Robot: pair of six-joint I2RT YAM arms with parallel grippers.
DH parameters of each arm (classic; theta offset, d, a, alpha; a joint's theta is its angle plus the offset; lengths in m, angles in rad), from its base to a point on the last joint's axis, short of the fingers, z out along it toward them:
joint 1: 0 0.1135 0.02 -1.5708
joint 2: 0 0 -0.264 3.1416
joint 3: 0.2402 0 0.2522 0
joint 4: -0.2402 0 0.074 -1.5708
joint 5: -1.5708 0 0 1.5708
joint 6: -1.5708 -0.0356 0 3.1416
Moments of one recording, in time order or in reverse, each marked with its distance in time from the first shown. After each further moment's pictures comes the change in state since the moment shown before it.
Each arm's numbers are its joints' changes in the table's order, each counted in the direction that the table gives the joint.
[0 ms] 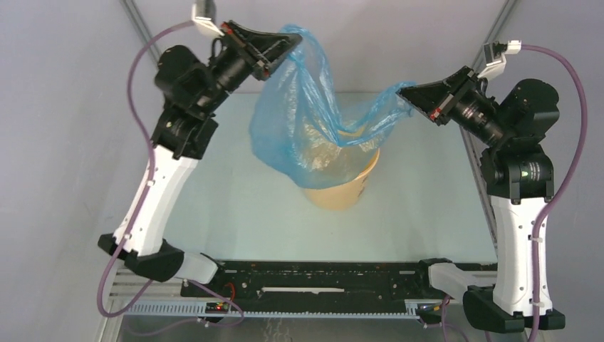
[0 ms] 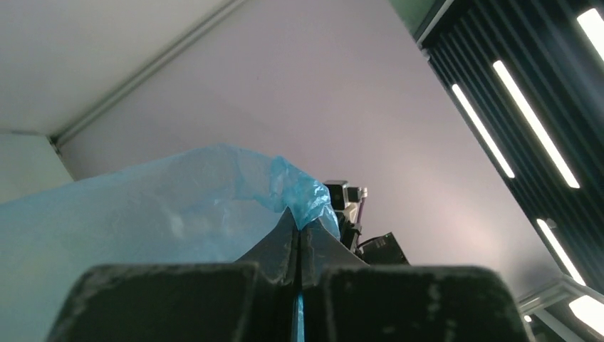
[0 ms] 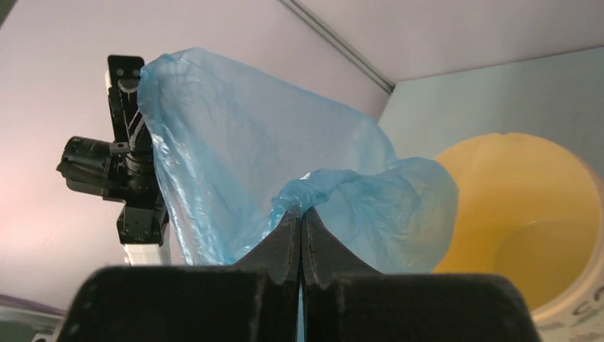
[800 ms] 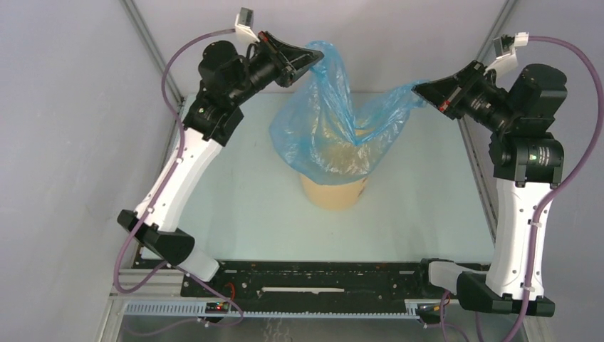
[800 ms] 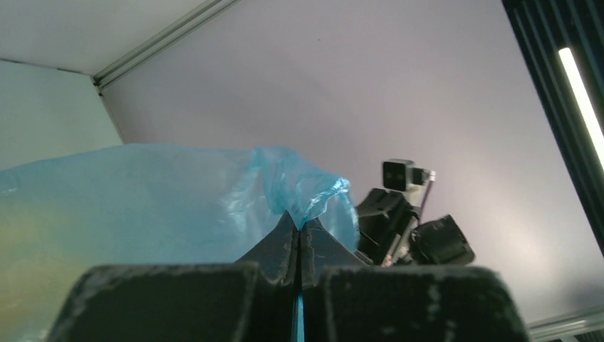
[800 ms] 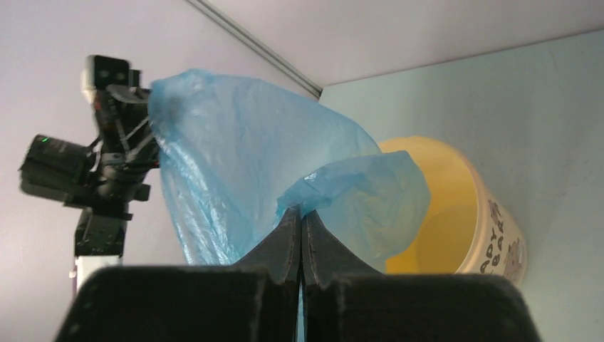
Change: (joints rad) left arm -0.012 0.132 -0.044 -0.021 -0.061 -0.003; right arm -0.144 0.099 0.119 -0.223 0.007 0.195
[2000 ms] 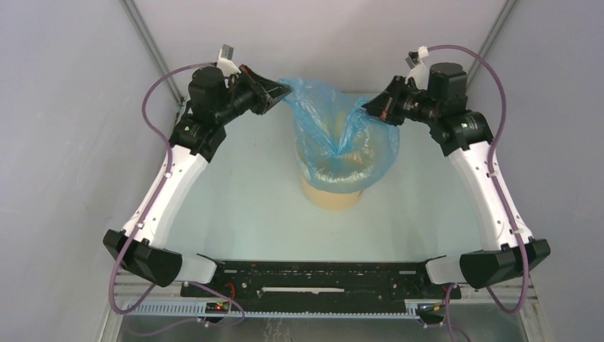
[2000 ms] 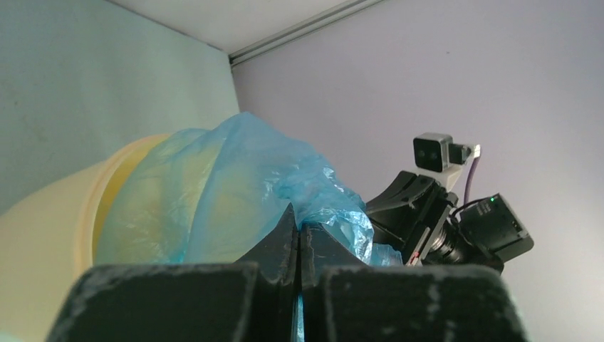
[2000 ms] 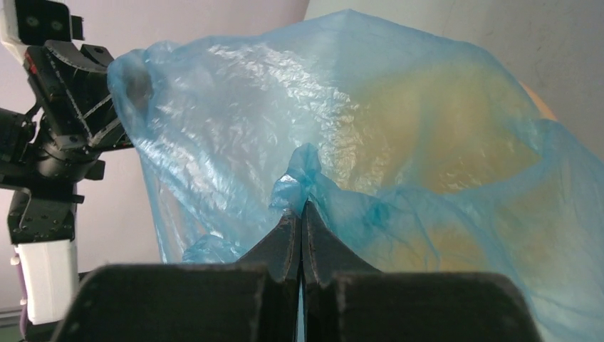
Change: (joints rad) left arm 0.148 -0.148 -0.321 -0.095 0.001 -0.088; right arm 0.299 0.146 -0.176 0.103 -0.080 0.037
